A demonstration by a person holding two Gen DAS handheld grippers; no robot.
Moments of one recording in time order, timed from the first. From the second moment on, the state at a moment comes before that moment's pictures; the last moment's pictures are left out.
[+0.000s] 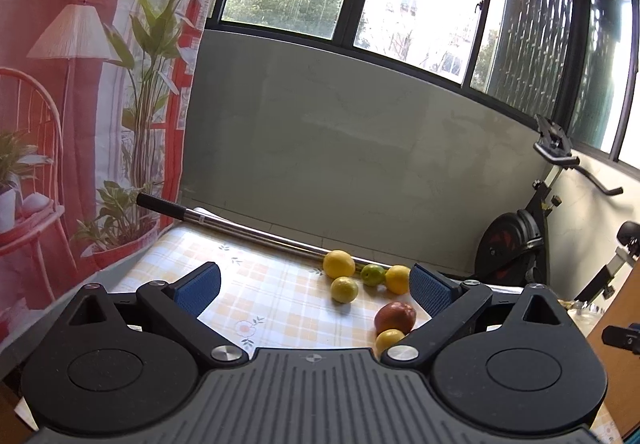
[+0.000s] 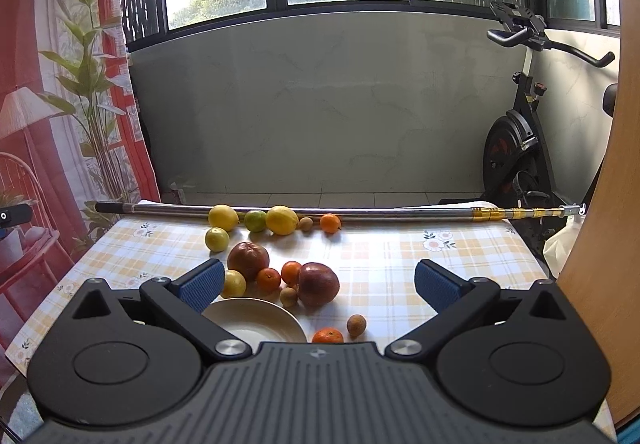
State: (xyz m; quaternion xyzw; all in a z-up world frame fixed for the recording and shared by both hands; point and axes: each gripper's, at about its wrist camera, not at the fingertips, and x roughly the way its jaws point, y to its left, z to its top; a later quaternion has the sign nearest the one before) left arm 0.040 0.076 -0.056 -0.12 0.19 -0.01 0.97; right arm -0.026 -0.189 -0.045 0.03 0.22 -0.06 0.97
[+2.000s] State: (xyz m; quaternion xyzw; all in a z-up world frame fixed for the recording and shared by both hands) left arm 0.182 0.058 -0.158 -0.04 0.38 -0.06 0.92; right arm 0.140 -0.281 -0.197 0.15 0.43 -0.04 0.89
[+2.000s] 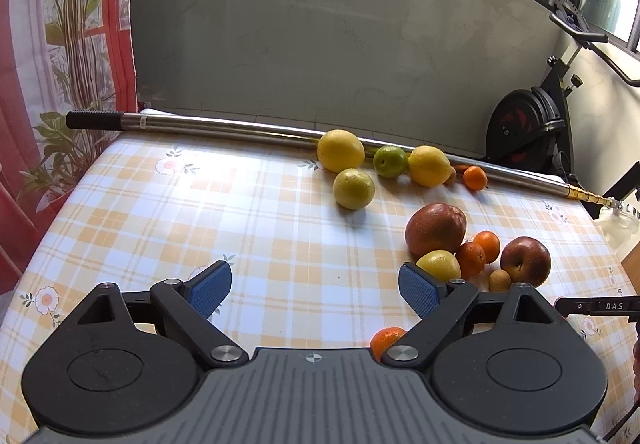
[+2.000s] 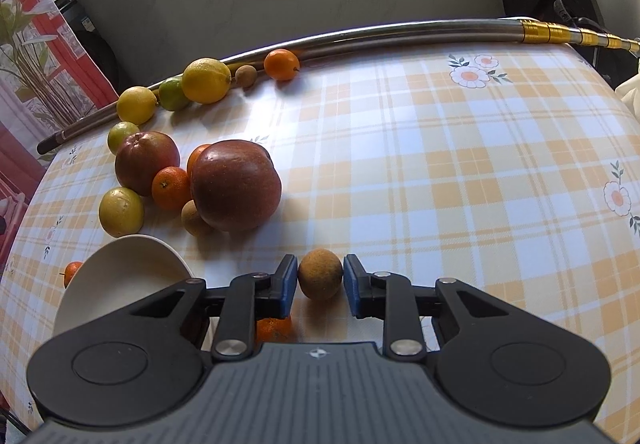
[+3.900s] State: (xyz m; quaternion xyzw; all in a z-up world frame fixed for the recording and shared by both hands) left arm 0.225 0.069 -0.222 -0.28 0.52 0.00 0.81; right arm 0.114 -0.280 -0.180 0.17 0.39 -0.05 0.91
